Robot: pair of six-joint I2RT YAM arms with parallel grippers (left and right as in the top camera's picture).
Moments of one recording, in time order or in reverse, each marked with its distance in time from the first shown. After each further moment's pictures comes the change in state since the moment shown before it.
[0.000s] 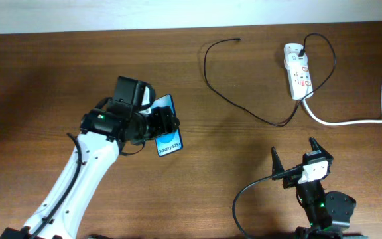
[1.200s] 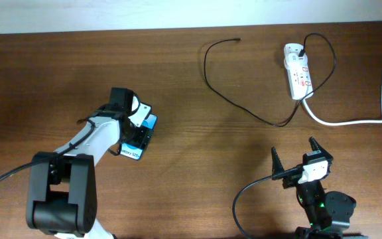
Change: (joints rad) left arm 0.188 0.363 -0.169 0.296 -0.243 0.886; right arm 0.000 0.000 0.000 0.000 0.000 0.000
